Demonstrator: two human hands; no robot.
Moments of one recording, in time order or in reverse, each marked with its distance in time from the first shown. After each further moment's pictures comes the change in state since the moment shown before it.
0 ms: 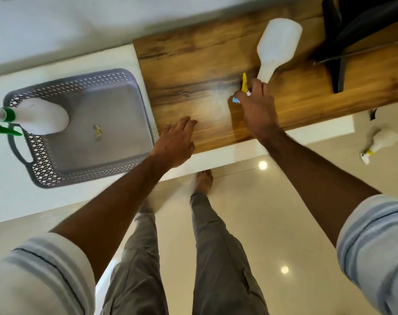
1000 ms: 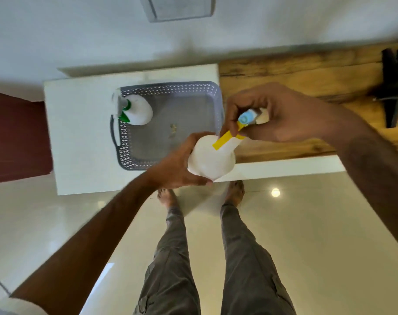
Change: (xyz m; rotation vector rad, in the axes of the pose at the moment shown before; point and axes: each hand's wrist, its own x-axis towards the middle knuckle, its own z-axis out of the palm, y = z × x) left_hand -0.170 -0.124 -0.059 -0.791 0.098 0.134; right_hand -0.055 -0.216 -0.230 0.748 -0.509 -0.721
